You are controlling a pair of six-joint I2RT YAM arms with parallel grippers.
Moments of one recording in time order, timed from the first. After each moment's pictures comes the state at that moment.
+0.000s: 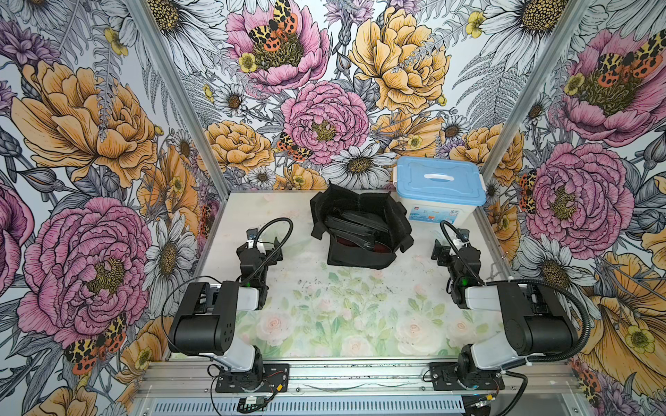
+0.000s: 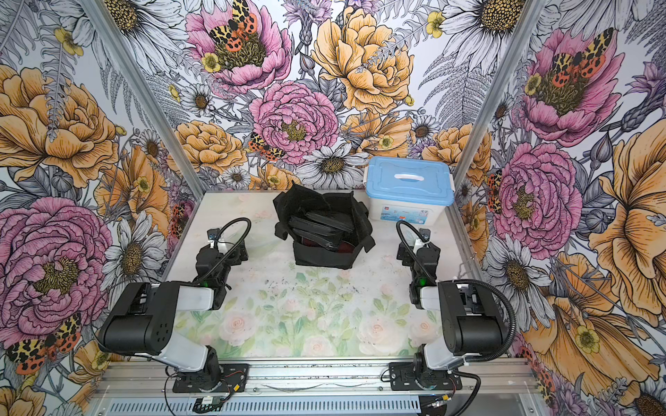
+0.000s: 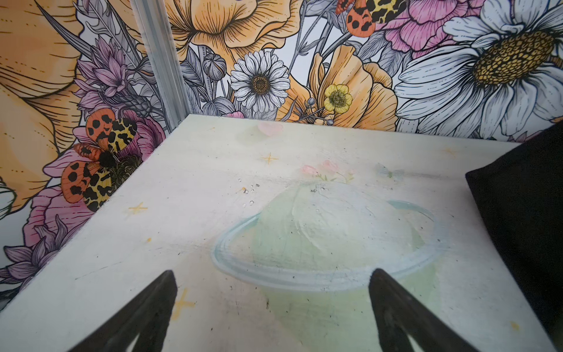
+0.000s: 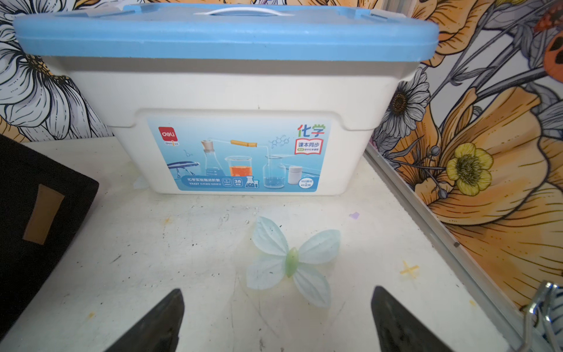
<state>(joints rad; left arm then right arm) -0.01 1.54 0.38 0.89 -0.14 -0.06 -0.03 1.52 0.37 0.87 0.14 0.04</state>
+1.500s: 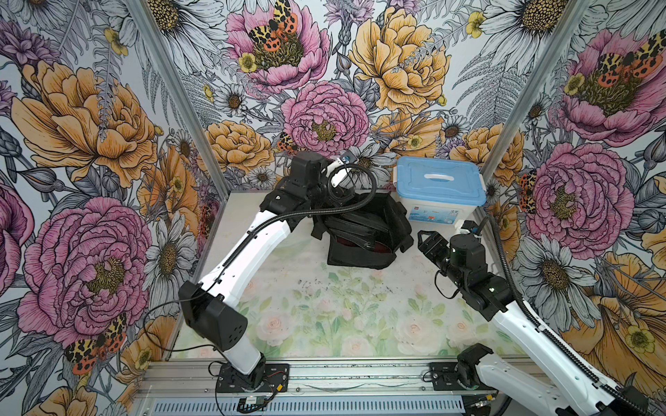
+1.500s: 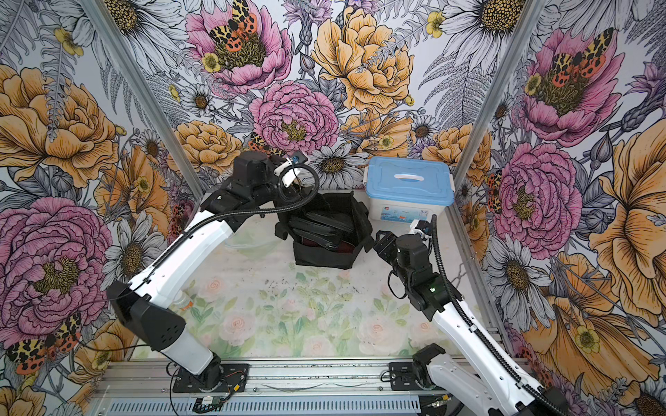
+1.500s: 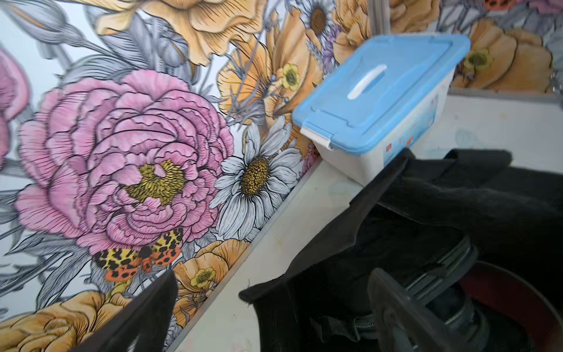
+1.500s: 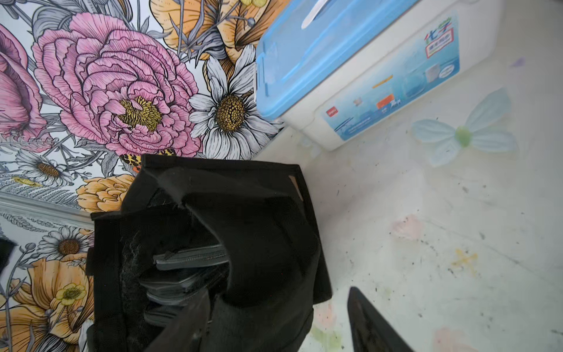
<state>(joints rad) -0.52 1.70 1.83 -0.57 0.05 0.56 0.44 0.88 0.80 -0.36 0.19 0.95</state>
